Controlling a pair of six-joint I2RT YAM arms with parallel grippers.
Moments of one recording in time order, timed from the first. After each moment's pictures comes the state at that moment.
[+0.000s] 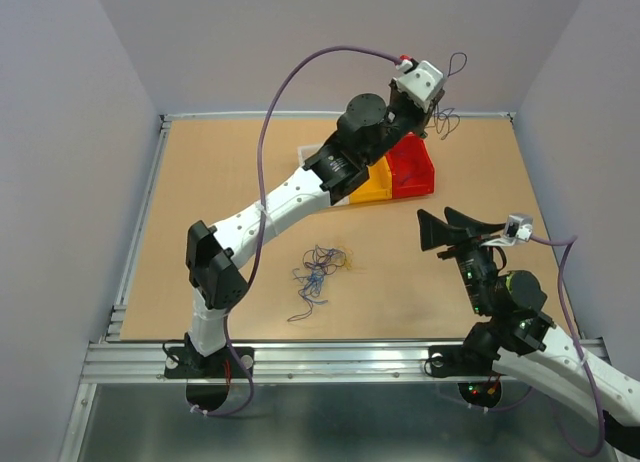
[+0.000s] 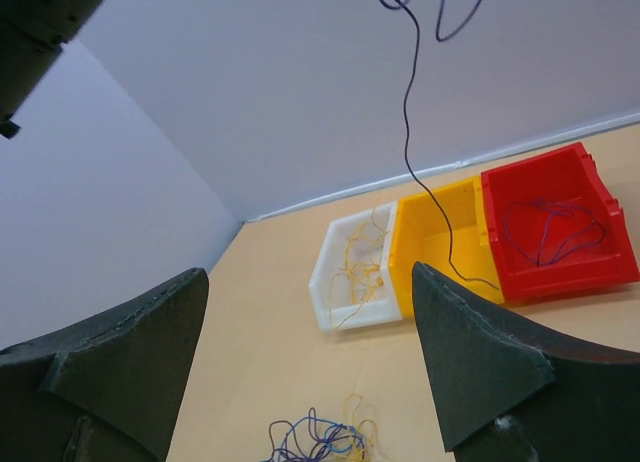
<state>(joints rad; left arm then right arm) -0.93 1.92 1.99 0.19 -0.04 0.13 0.90 0.35 0.41 0.30 0.60 0.36</state>
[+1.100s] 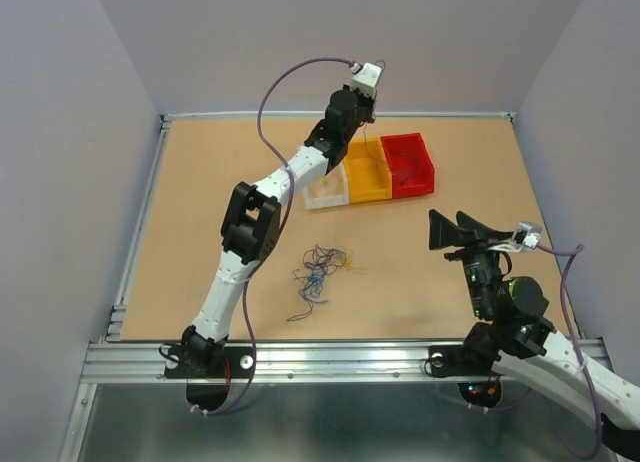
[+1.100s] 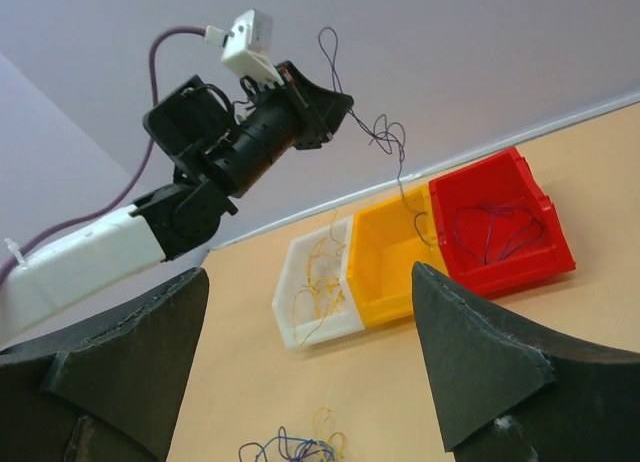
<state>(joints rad) -0.63 2.39 2.16 0.31 -0.14 0.04 0.90 0.27 0.36 0.30 0.71 0.34</state>
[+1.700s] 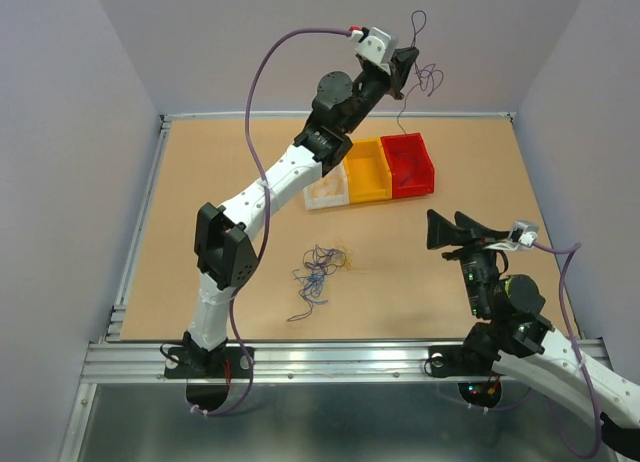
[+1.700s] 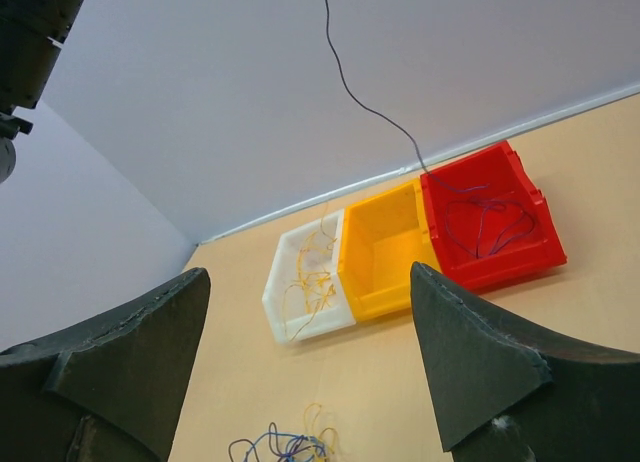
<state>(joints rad) -0.74 2.06 2.10 0.42 0.06 -0.06 0.90 0.30 0.36 0.30 0.73 0.34</state>
